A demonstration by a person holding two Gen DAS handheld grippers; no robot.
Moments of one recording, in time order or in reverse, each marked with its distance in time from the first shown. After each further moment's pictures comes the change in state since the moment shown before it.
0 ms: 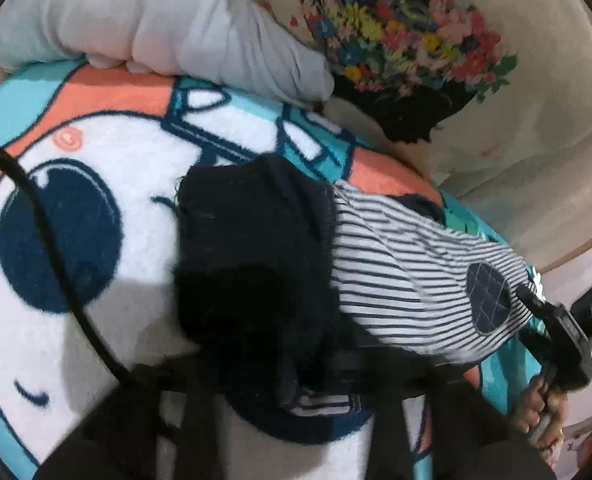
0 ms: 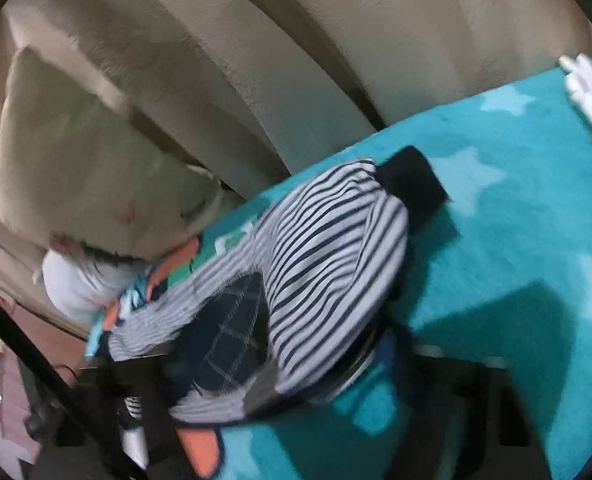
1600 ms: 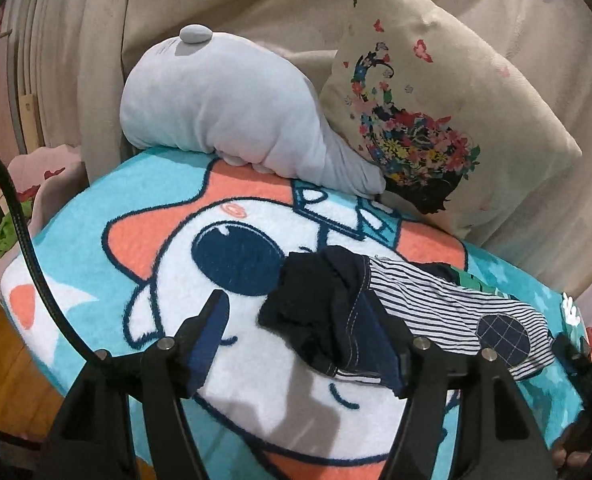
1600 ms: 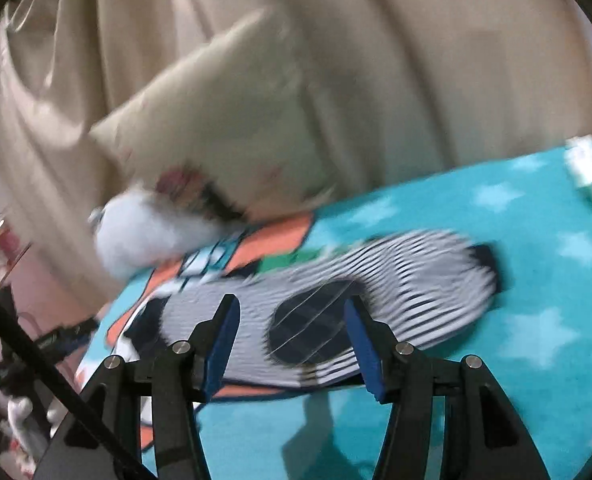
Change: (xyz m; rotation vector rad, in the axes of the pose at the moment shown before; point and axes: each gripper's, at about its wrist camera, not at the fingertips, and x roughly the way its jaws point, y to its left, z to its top) left arm -0.140 0.014 -0.066 0.043 -0.370 0.270; right arm -0.055 0.103 -0.118 -0.308 -0.122 -0.035
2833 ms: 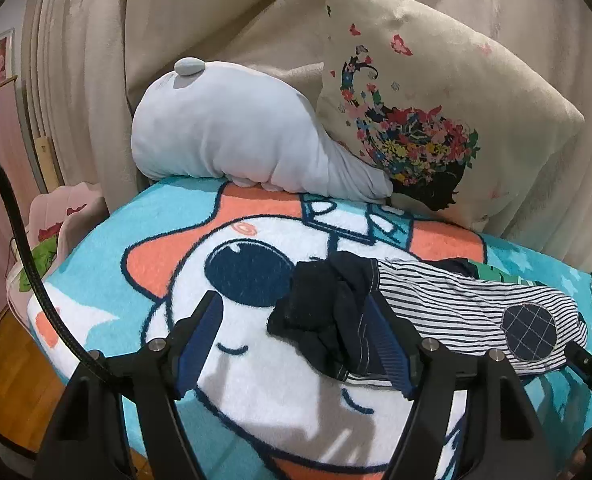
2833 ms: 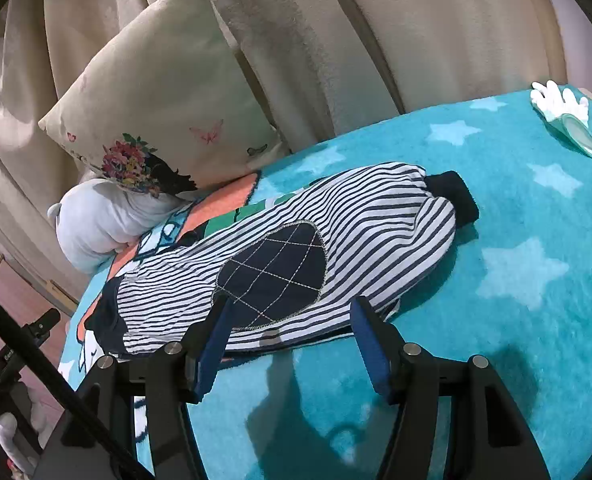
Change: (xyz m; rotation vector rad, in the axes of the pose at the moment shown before) left arm -0.003 -0.021 -0.008 0.107 -0.080 0.111; right arm -0.005 -0.031 -0.017 0.101 0.035 -0.121
